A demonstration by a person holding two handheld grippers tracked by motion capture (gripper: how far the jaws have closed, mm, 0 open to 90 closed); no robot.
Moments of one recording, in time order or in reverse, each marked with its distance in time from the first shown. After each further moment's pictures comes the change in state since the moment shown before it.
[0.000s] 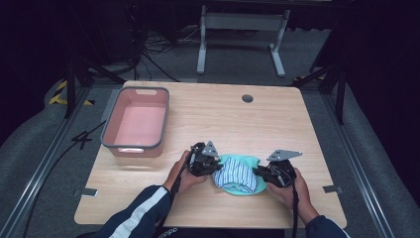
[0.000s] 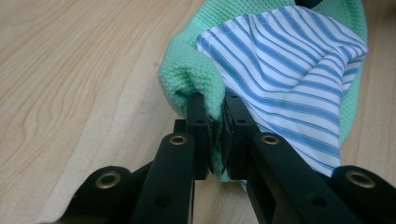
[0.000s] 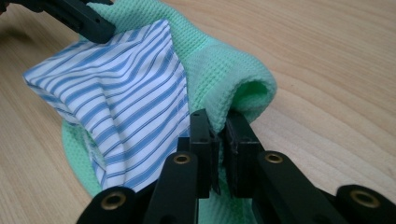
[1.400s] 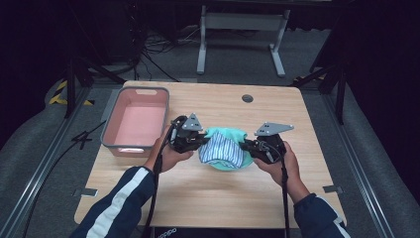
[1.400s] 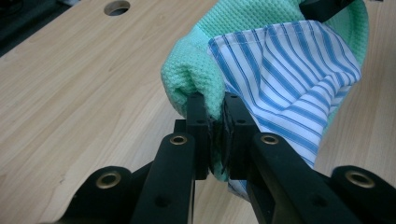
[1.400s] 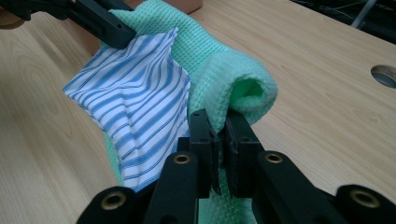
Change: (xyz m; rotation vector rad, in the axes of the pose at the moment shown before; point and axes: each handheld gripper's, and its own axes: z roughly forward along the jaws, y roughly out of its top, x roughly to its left) left arm 0.033 0.035 -0.091 -0.074 0.142 0.031; right arm 0.027 0.098 -0.018 -0.125 -0.003 -0.114
